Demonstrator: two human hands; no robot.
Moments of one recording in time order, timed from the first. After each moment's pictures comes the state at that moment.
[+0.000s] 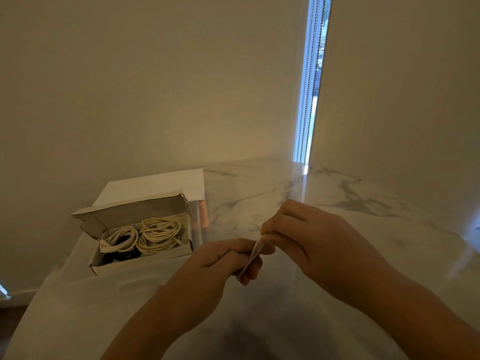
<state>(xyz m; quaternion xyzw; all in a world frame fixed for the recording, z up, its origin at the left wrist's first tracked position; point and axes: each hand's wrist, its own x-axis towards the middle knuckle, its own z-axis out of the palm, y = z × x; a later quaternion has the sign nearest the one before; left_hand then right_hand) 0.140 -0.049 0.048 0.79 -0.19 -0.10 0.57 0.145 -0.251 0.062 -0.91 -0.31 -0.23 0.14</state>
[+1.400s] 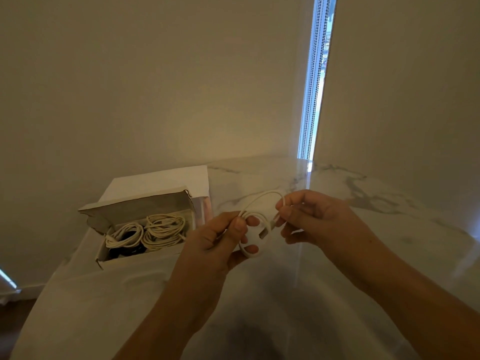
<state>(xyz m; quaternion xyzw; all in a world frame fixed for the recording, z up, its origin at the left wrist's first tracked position) 0.146 -0.060 0.033 0.64 -0.09 0.03 0.76 0.163 -0.249 0.060 -0.77 -0.07 -0.03 0.63</state>
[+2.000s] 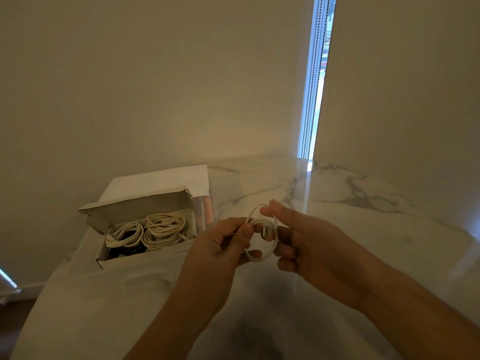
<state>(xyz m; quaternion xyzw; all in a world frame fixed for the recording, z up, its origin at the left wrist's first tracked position) 0.149 -0.059 0.021 0.75 -0.12 0.06 0.65 0.154 -0.232 0.049 -0.61 -0.03 0.18 0.77</state>
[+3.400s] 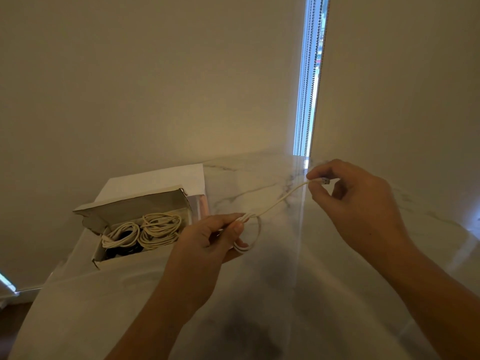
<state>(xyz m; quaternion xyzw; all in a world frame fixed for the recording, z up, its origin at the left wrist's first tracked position) 0.153 -0.050 0.029 0.76 -0.09 0.06 0.64 0.169 -0.283 0.063 -0.87 -0.05 -0.34 0.34</state>
